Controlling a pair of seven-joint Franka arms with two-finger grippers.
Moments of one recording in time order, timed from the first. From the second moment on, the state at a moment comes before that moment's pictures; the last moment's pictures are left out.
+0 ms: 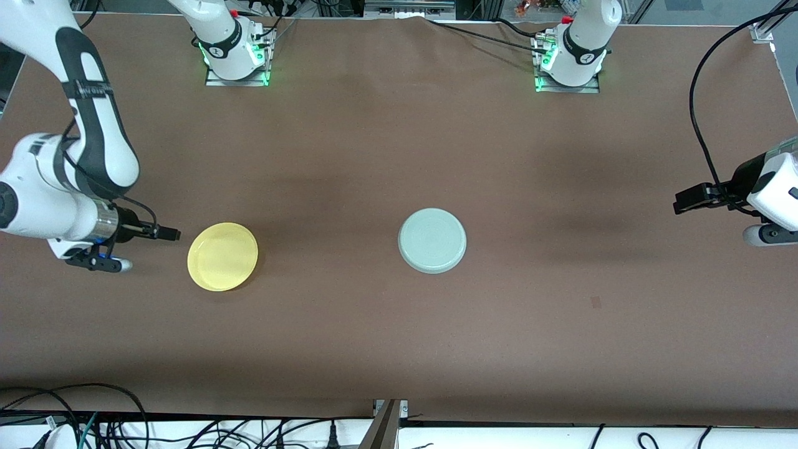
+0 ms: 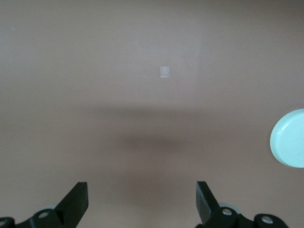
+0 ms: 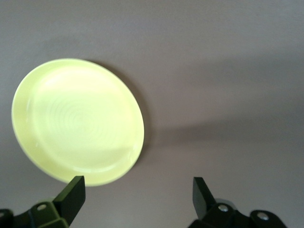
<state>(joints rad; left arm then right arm) 0.07 0.27 -0.07 -1.37 0.02 1.54 -0.08 -0.10 0.48 0.02 -1.78 0.09 2.10 0.05</state>
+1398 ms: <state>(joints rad) 0.05 0.21 -0.05 -1.44 0.02 1.54 -0.07 -0.10 0.61 0.06 -1.77 0.19 2.28 0.00</state>
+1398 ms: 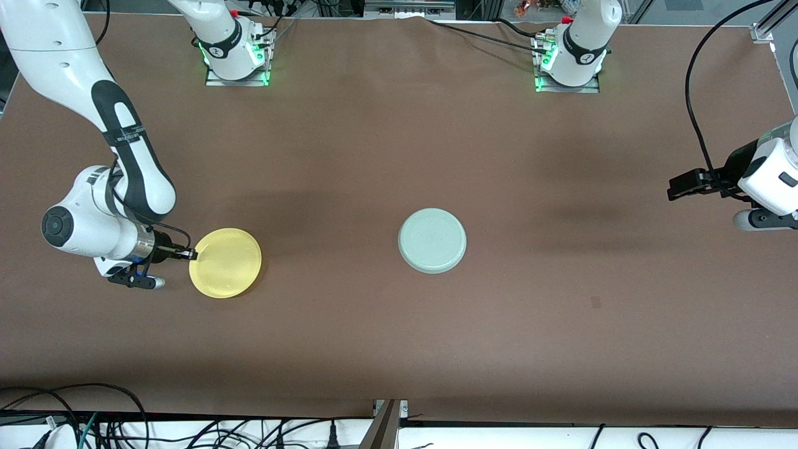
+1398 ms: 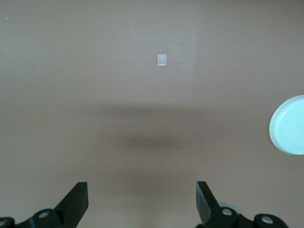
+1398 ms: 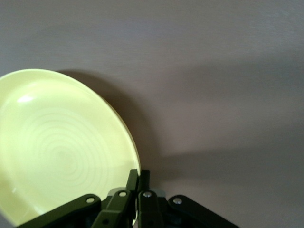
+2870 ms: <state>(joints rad) 0.05 0.21 -0.05 -1.44 0.02 1.54 -0.07 0.38 0.67 0.38 -1.74 0.23 2.72 0.93</state>
